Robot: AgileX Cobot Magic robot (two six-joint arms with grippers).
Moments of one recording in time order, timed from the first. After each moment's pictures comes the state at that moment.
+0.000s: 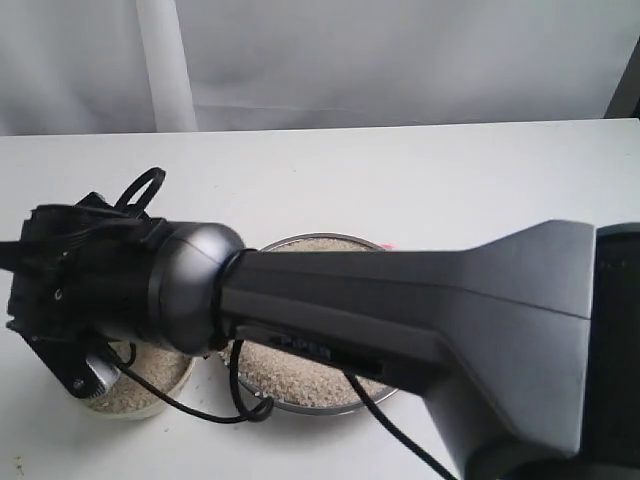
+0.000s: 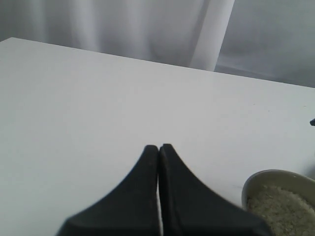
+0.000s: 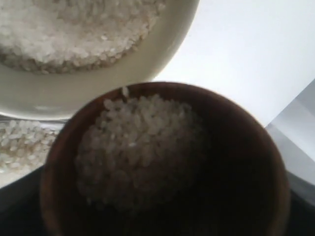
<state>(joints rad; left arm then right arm) 0.07 0.00 0.00 0.20 0.34 -0.34 1.15 2.28 -1.89 -0.72 0.98 -0.84</state>
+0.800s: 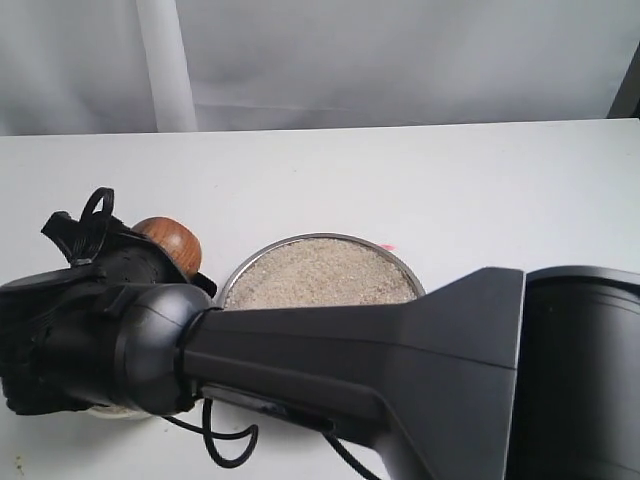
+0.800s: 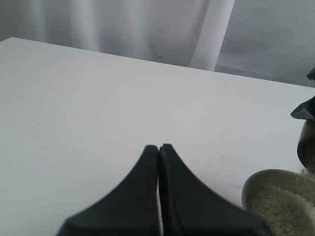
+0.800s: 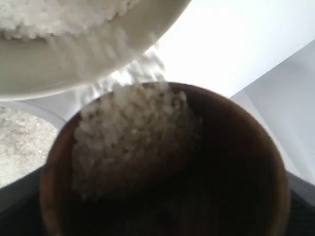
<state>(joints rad) 0.07 0.00 0.00 0.20 0.34 -0.34 1.20 2.34 -1.89 -1.03 0.98 -0.83</state>
